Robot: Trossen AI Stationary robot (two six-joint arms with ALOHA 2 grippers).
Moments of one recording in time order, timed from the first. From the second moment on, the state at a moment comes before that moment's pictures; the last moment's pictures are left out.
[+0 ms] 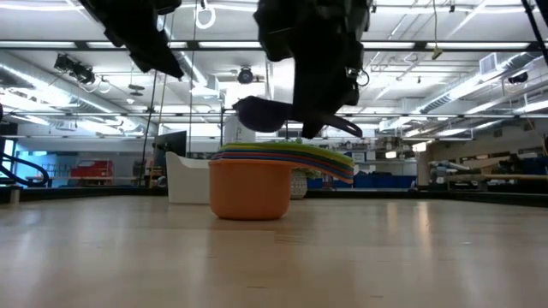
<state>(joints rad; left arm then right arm) -0.15 1.06 0.80 -0.45 -0.19 -0.25 0.21 1.93 1.54 -0.78 -0.05 0.58</state>
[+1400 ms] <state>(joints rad) -0.15 0.94 0.74 -0.47 -0.21 -0.26 0.18 2.07 1.69 -0.86 -0.18 0.67</state>
